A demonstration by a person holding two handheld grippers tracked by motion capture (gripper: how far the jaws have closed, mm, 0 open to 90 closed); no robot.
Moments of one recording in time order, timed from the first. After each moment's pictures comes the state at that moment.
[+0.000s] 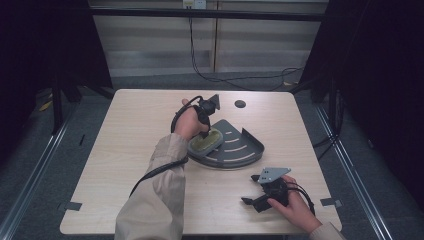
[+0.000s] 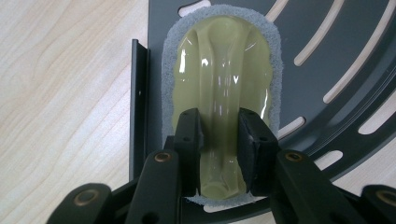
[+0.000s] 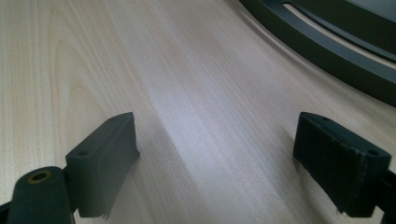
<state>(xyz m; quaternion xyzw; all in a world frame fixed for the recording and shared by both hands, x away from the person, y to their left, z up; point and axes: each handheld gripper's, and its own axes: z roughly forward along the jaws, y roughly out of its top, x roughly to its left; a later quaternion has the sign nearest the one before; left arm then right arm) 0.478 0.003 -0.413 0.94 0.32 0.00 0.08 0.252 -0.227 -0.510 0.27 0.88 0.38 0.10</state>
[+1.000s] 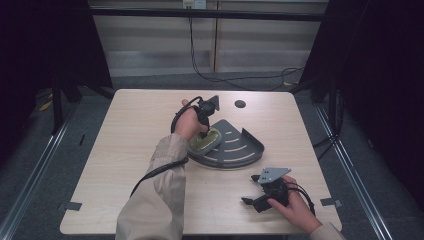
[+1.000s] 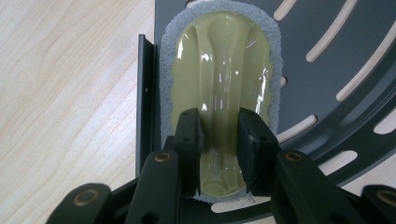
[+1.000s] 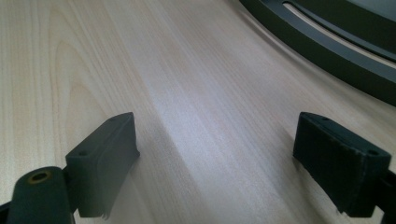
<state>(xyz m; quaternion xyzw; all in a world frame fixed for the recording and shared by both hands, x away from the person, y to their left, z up) 0.479 0.004 -0.417 0.94 0.33 0.01 0.08 0.252 -0.227 -0.510 0.27 0.88 0.38 0.11</state>
